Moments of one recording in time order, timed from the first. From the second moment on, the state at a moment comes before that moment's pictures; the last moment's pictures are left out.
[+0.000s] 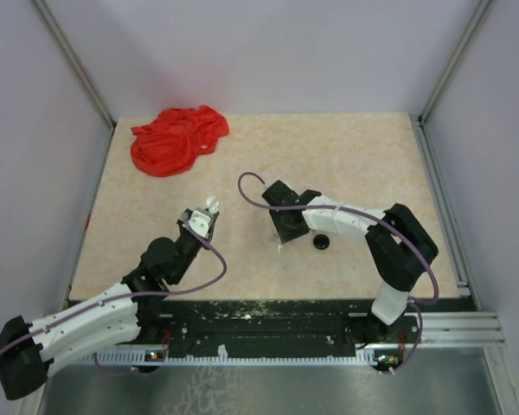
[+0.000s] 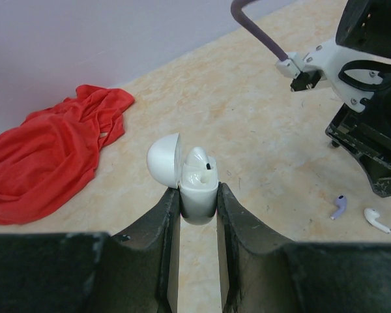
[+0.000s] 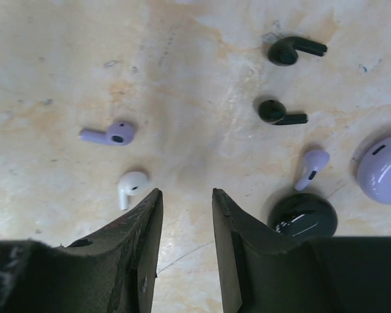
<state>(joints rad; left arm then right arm) -0.90 0.72 0.30 0.46 -0.44 0.23 0.79 1.73 1.13 -0.62 0.23 0.33</state>
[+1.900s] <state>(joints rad) -0.90 0.73 0.30 0.46 -0.39 0.20 0.82 1.84 1.18 -0.56 0.14 0.43</state>
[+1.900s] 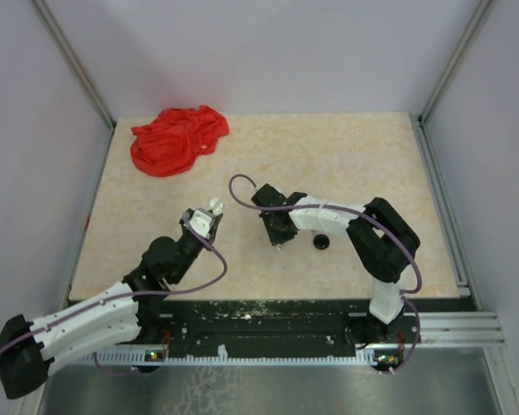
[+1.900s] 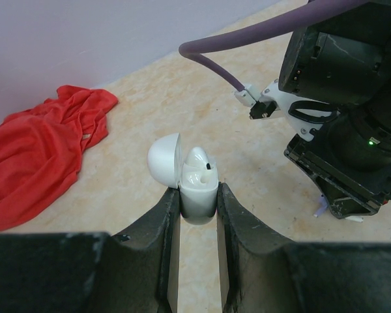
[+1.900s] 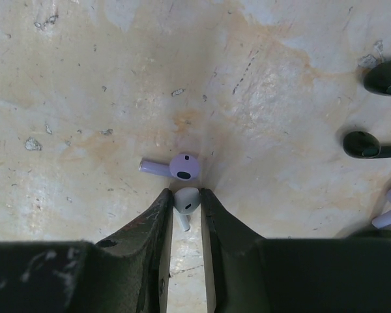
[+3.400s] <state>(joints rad) -0.90 1.04 0.25 1.15 -0.14 0.26 1.13 1.21 1.16 -0.02 0.63 0.20</state>
